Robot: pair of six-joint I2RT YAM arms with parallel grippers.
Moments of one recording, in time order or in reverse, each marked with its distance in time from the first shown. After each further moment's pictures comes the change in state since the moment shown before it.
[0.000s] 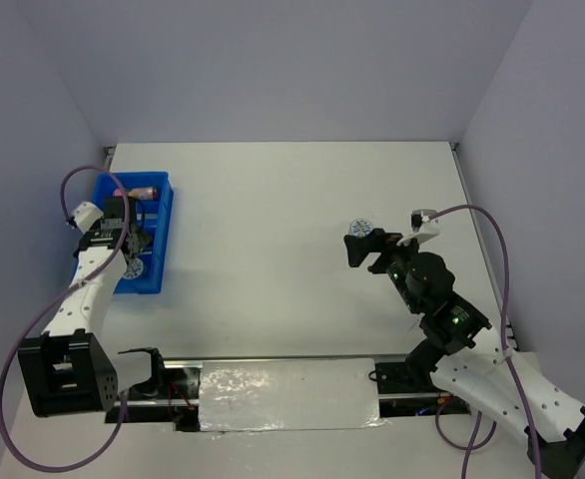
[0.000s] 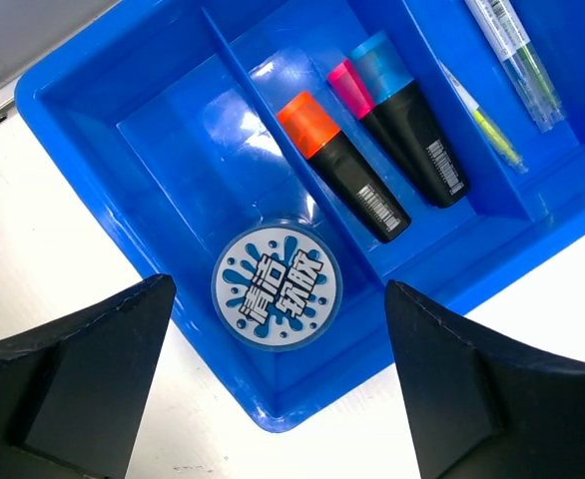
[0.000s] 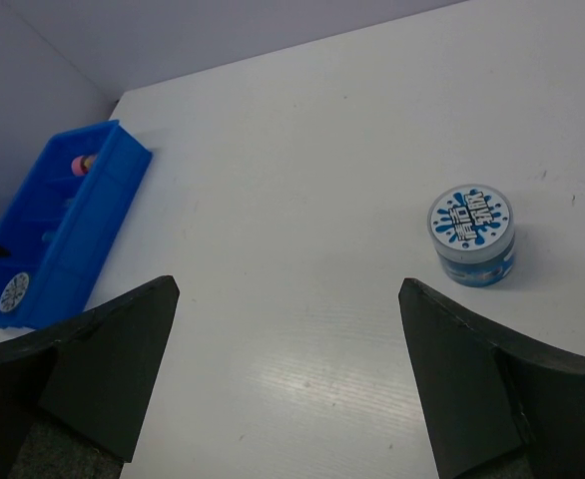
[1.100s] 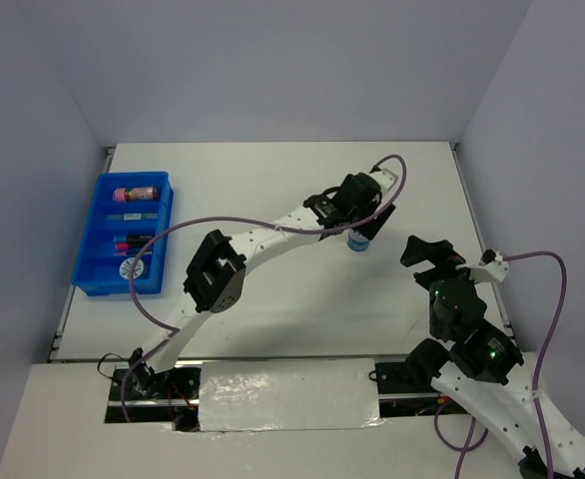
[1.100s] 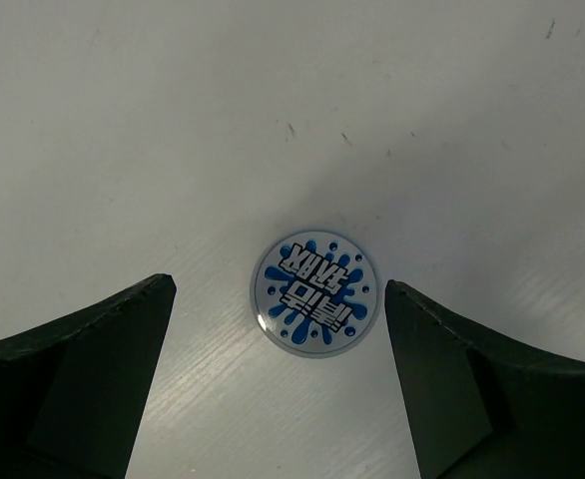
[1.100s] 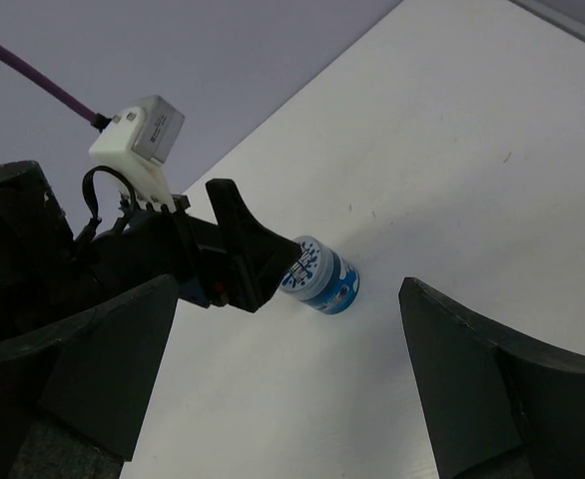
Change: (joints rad) left arm -1.036 1.155 1.258 0.267 0.323 0.707; right arm -0.004 -0.308 0.017 -0.368 0.541 0.286
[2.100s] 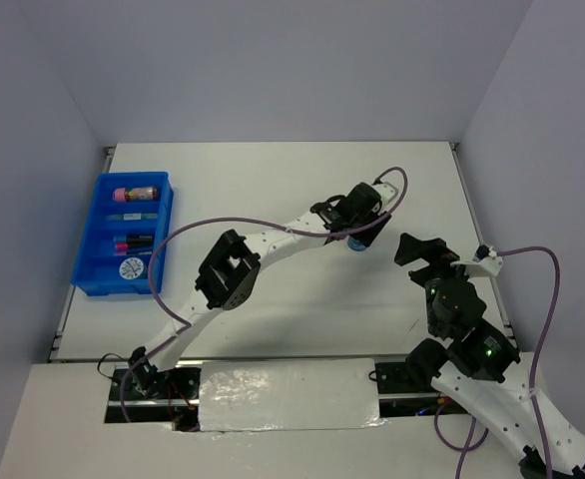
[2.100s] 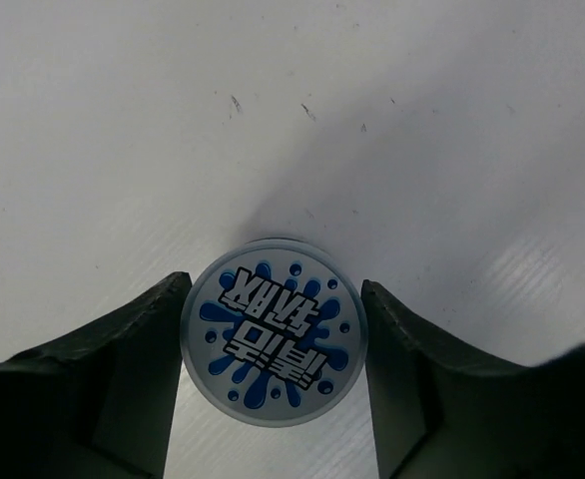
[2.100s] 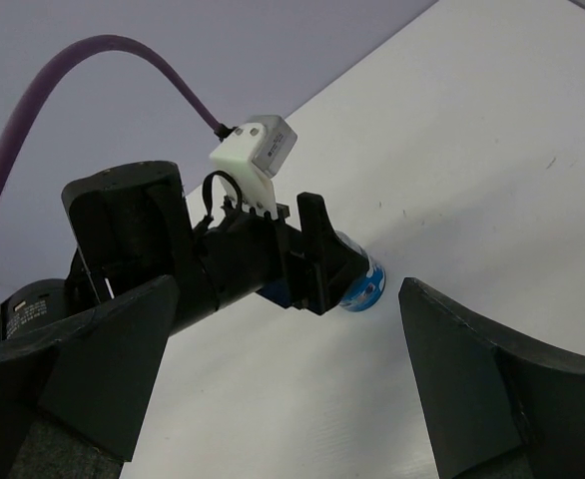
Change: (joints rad) left arm 0.003 0.124 0.034 0.045 0.109 -0.006; right arm 0.000 0.012 -0.020 0.092 -0.077 -0.060
